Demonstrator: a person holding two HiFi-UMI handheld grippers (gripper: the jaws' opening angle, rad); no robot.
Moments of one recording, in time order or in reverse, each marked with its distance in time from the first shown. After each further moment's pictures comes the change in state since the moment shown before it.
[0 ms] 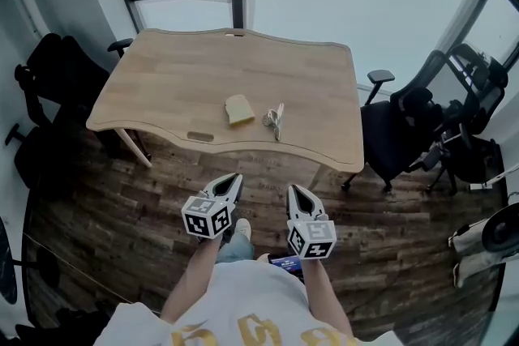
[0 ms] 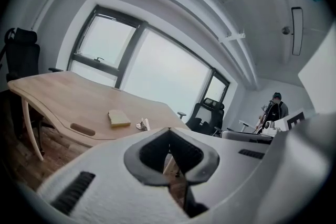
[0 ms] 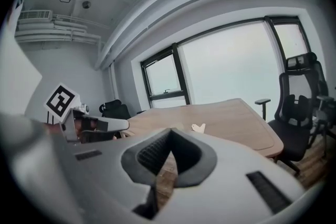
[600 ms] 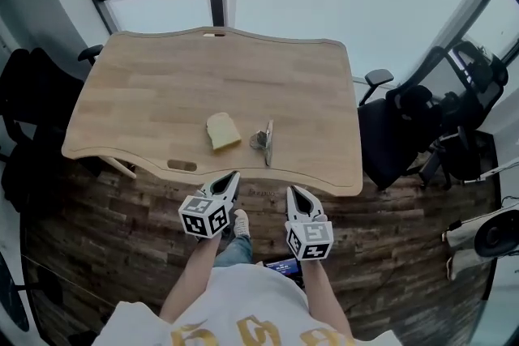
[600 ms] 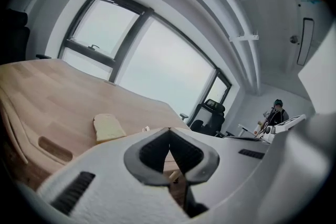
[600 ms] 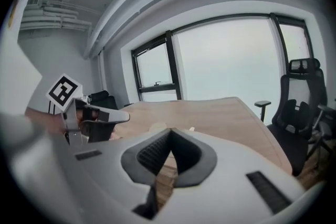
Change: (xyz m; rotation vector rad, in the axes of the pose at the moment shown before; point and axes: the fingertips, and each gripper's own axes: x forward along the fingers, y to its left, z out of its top) left arm 0.138 0.065 0.040 -0.061 0.047 -0.056; right arm 0.121 -0.074 0.017 -0.042 0.093 -0.080
